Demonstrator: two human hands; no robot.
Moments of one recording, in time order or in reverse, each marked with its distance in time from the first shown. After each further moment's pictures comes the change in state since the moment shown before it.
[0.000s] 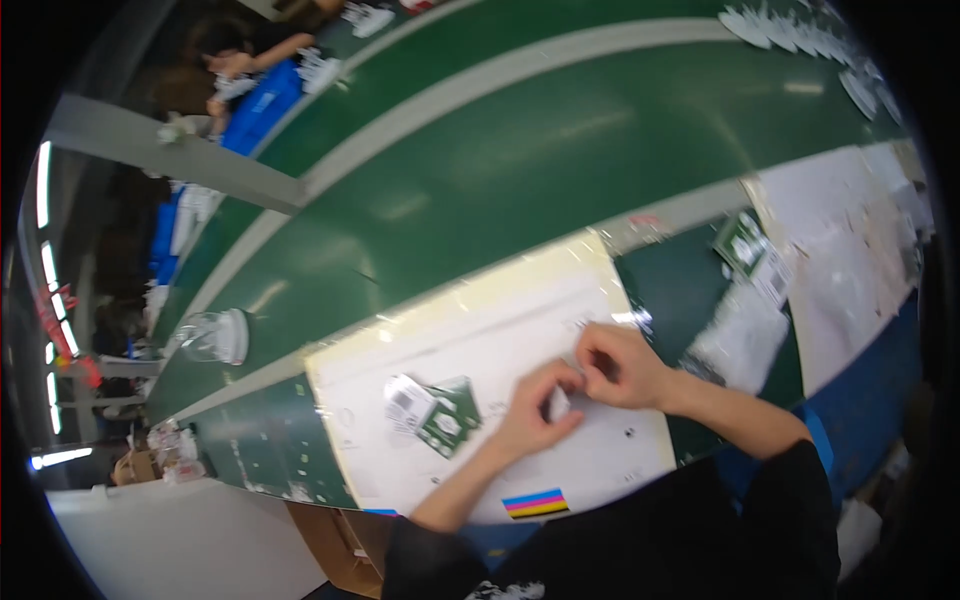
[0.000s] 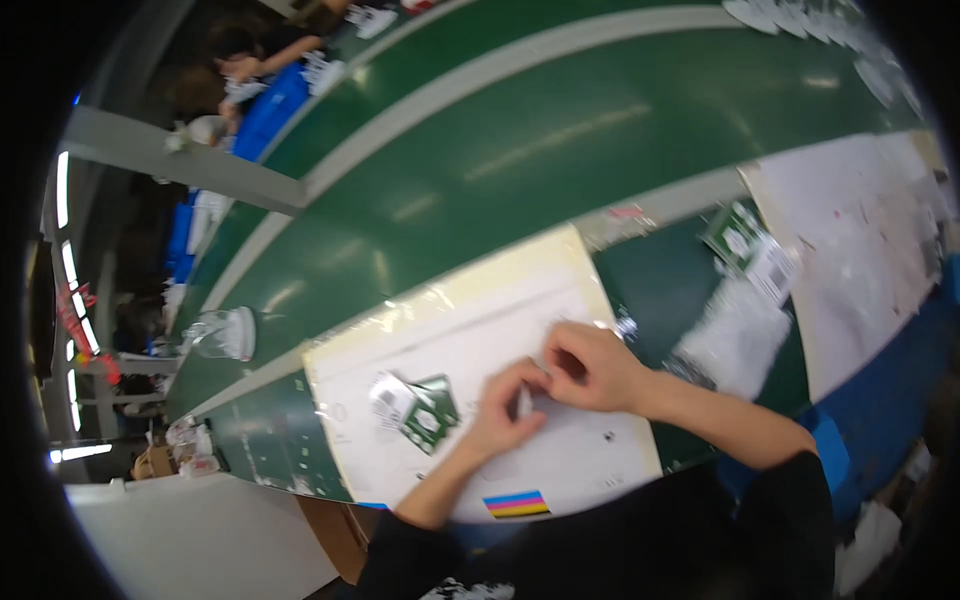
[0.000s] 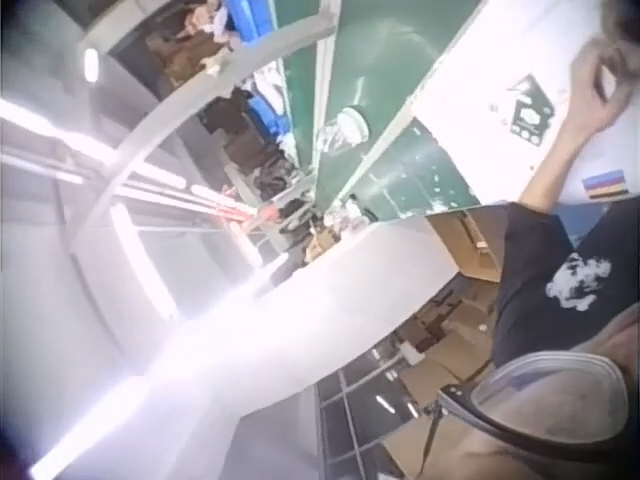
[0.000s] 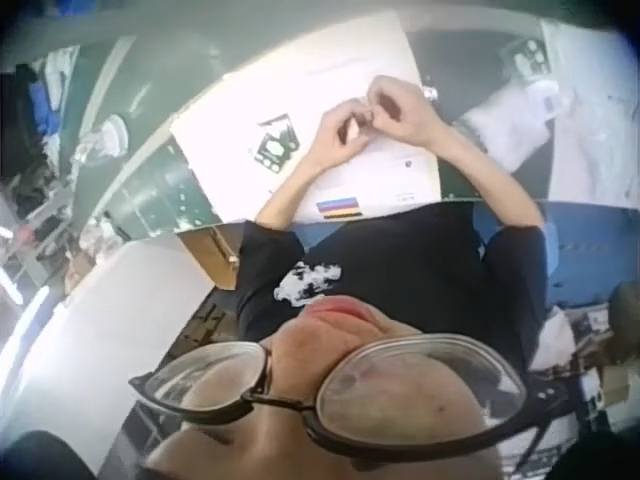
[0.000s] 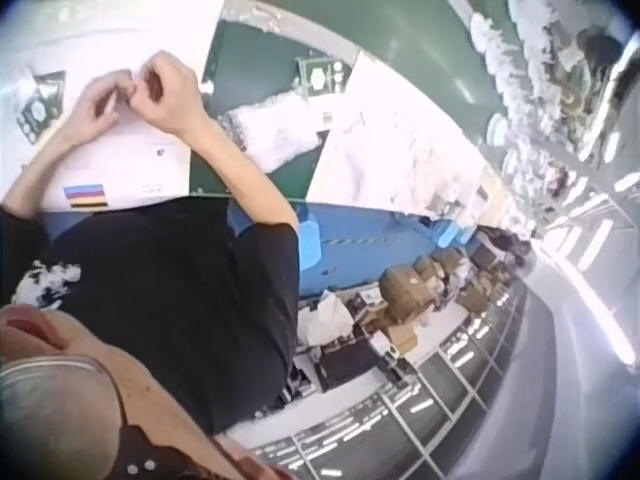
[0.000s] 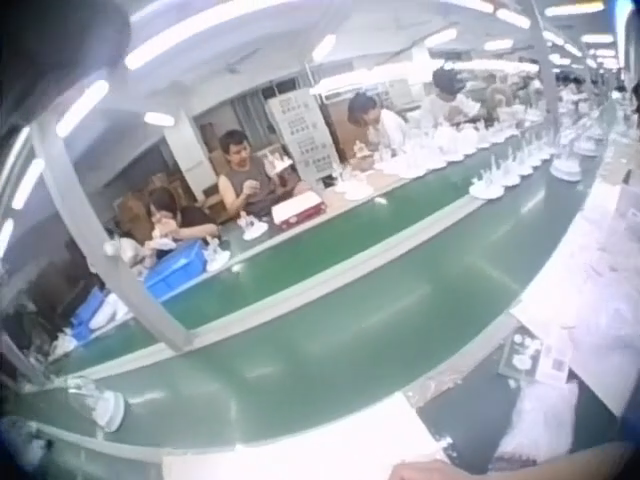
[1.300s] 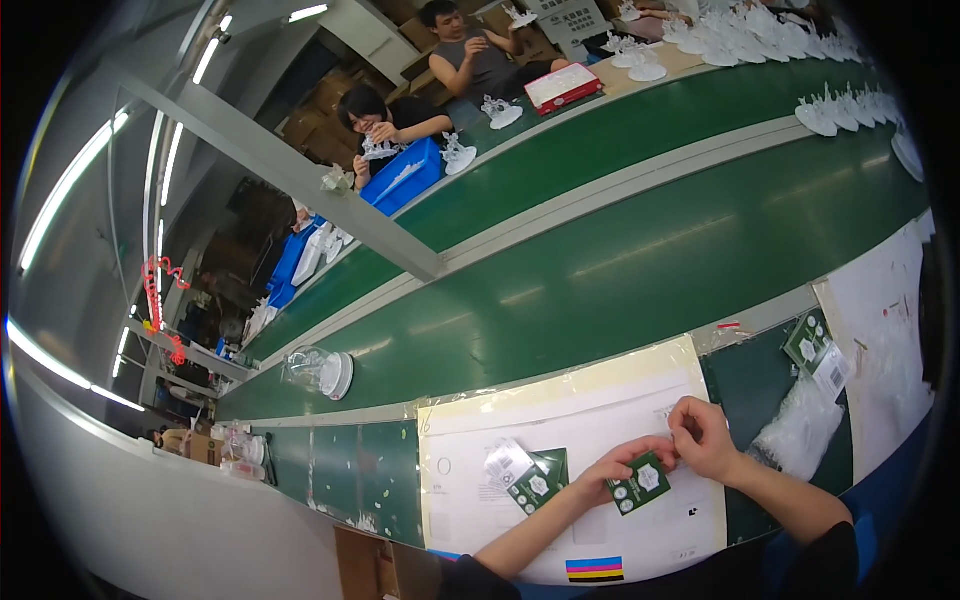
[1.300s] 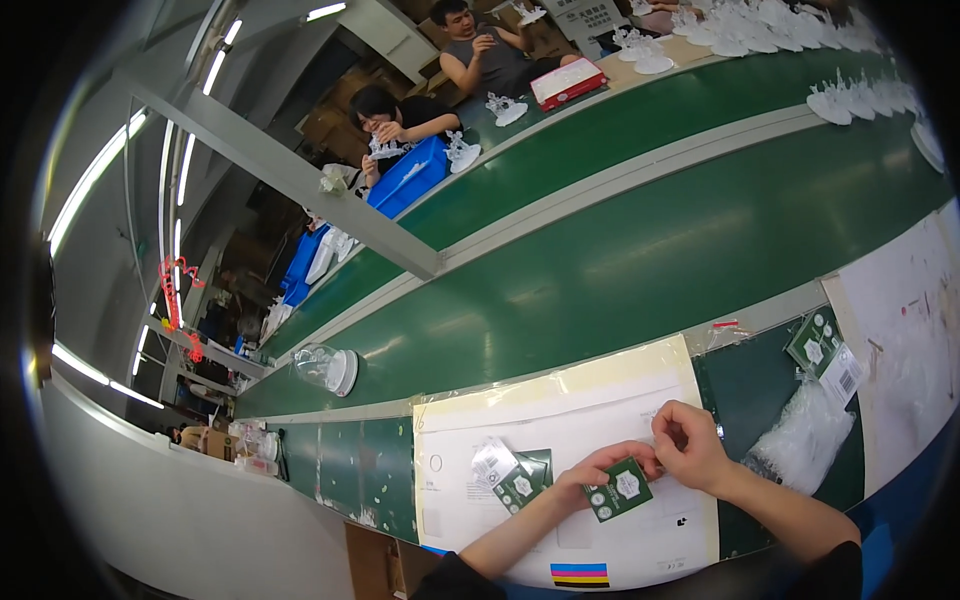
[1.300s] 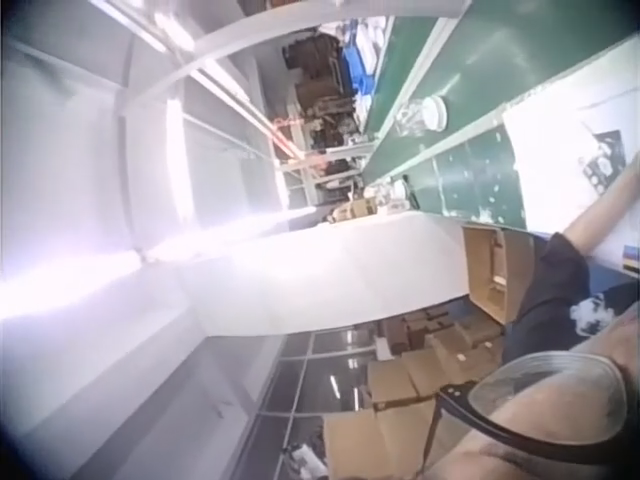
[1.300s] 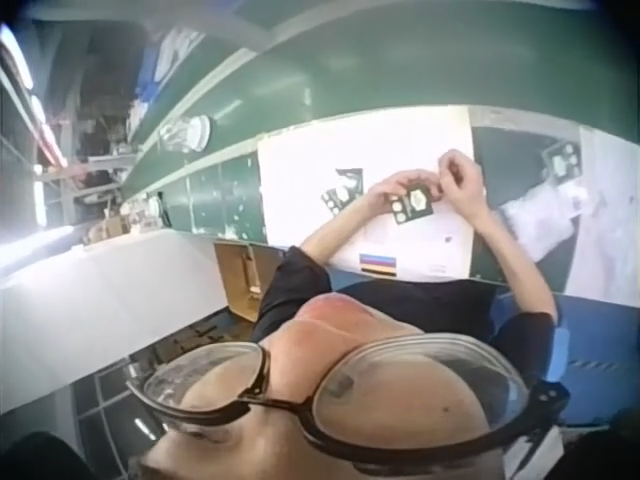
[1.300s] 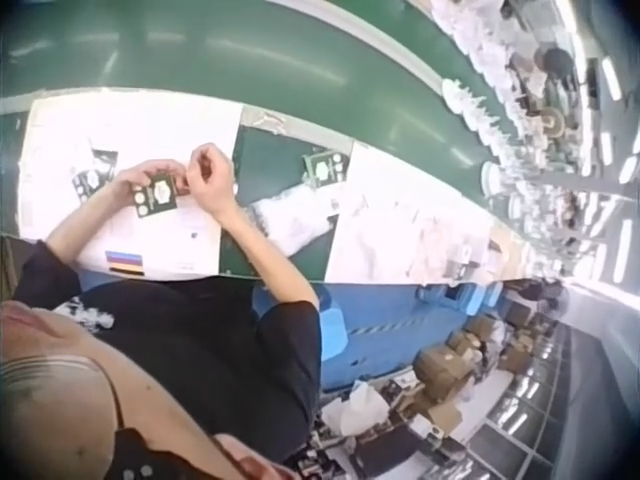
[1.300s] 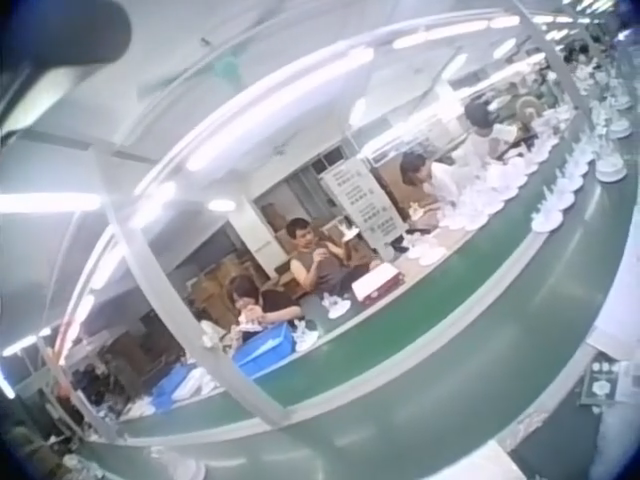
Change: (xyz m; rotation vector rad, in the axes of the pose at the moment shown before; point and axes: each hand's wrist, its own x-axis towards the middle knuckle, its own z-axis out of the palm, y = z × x) left_hand 0.004 -0.018 -0.012 -0.945 -0.303 -0.410; right_hand 0.000 0.005 0.000 0.198 0.182 0.081
